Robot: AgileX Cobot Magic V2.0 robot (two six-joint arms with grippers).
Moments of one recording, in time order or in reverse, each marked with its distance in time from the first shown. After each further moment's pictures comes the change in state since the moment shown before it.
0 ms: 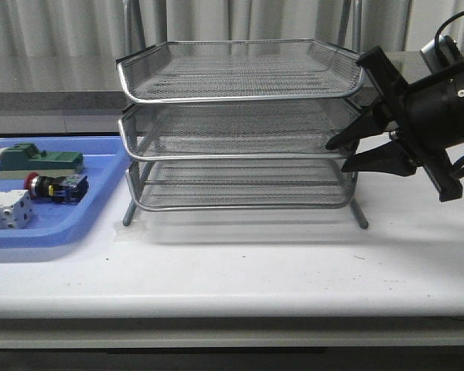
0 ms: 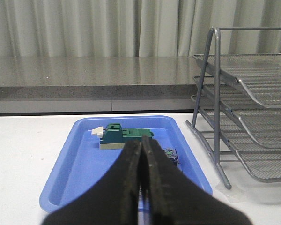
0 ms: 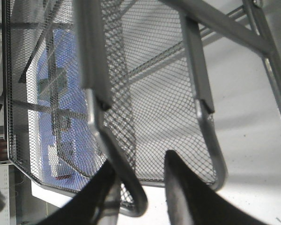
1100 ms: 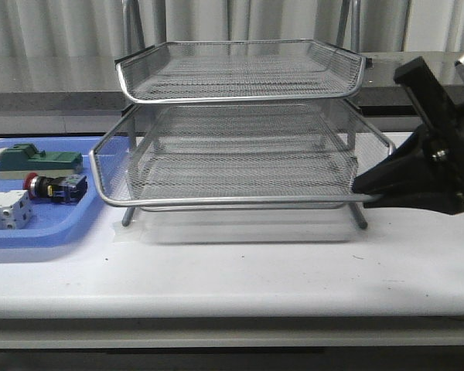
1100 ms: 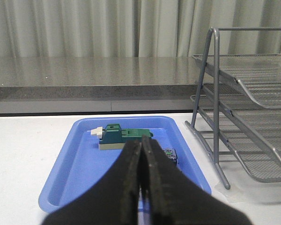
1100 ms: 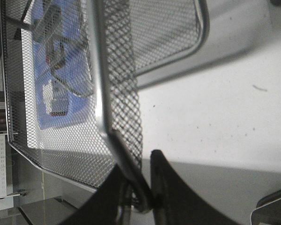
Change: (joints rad) left arm 0.000 0.000 0.000 0.000 0.000 0.000; right arm -0.004 -0.237 0.306 -0.078 0.066 -0.032
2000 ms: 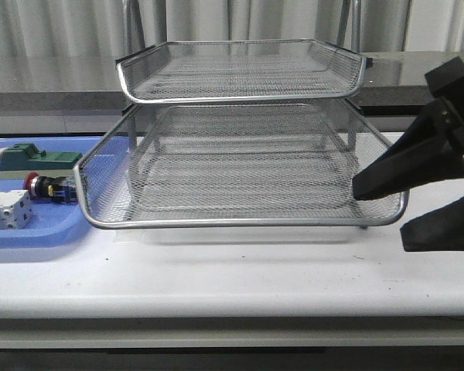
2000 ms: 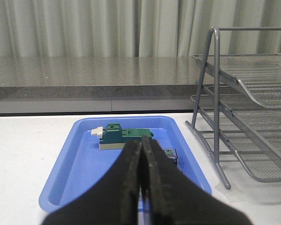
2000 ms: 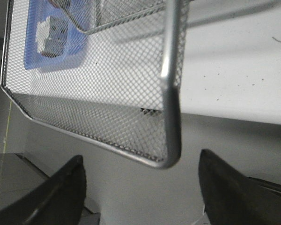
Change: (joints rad) left arm 0.000 0.000 0.000 0.000 0.000 0.000; right arm 0.000 -0.180 0.075 -0.195 0.026 -0.028
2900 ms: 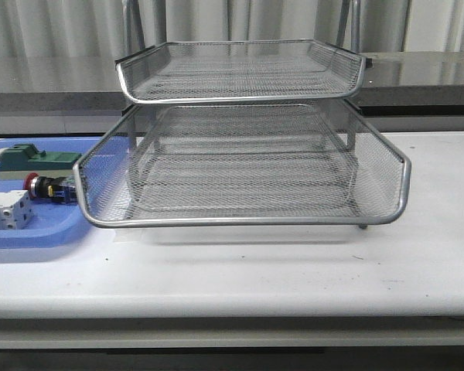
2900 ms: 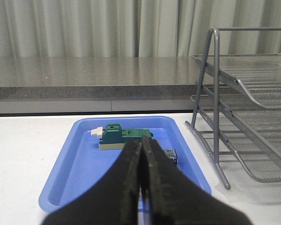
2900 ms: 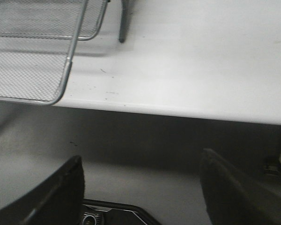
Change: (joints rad) left arm 0.000 0.000 0.000 0.000 0.000 0.000; right arm 0.000 -0.690 -0.261 -1.307 0.232 1.001
